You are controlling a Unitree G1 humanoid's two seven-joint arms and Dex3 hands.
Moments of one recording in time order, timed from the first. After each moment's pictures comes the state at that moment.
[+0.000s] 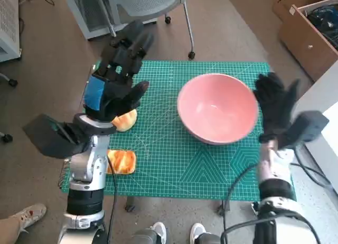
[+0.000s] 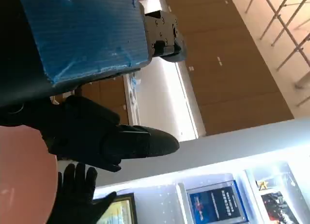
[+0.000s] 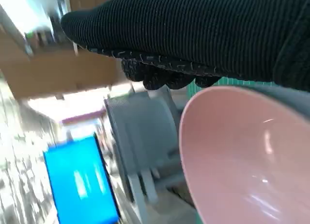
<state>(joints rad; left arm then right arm) -0.51 0.14 0.12 0.03 -0.32 -0.11 -0.36 -0.79 -0.14 -0.33 1.15 0.27 -0.45 0.19</state>
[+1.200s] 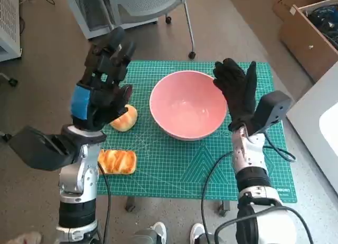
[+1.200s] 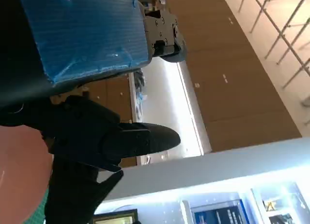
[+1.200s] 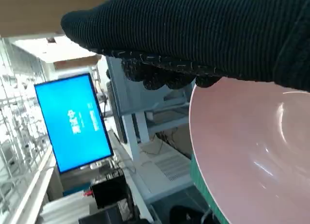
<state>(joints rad) -0.42 0.15 0.15 -0.06 -0.33 -0.07 -0.31 -0.88 -0.05 -0.27 1.12 0.23 -0.41 0.24</state>
